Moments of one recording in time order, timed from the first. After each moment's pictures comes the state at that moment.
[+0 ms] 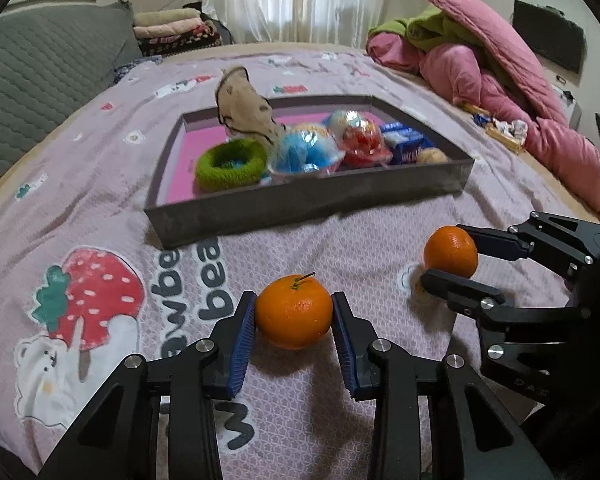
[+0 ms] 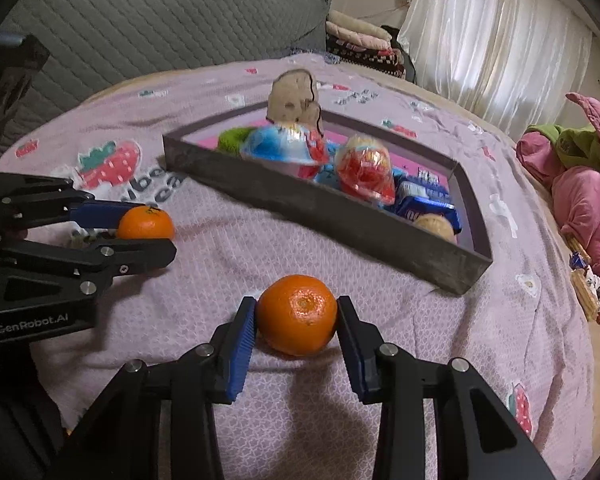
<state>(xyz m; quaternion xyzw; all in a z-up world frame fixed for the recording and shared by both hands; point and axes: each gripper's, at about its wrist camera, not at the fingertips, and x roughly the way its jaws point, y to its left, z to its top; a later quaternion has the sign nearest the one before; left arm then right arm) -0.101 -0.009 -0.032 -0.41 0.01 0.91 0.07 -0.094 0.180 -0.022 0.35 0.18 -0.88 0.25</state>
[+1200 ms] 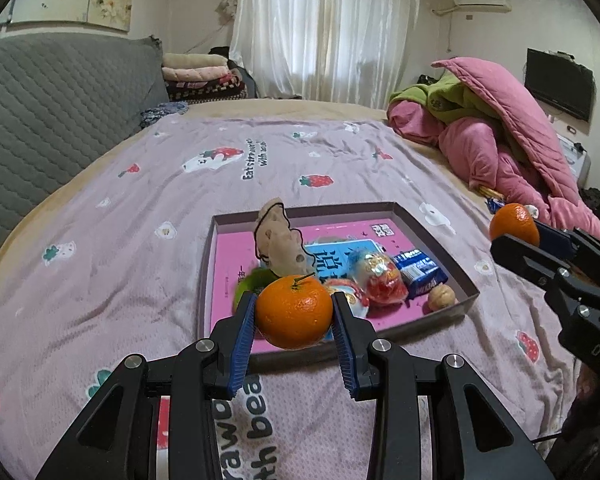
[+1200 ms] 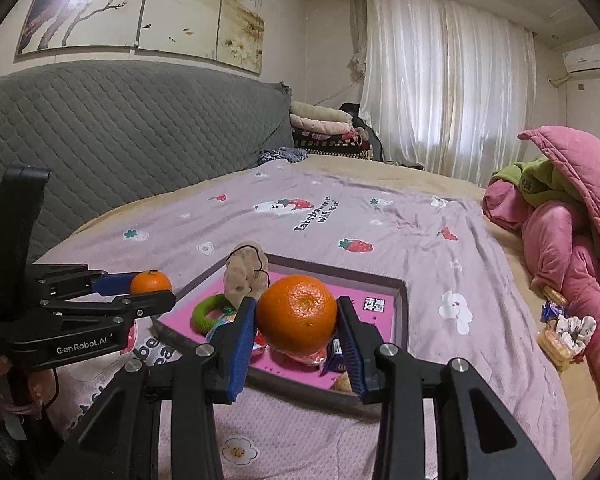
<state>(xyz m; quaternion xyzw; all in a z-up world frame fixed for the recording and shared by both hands) -0.141 -0.029 0.054 -0.32 -0.02 0.95 0.04 -0.123 0.212 0.091 0.22 0.08 -0.94 0.24</state>
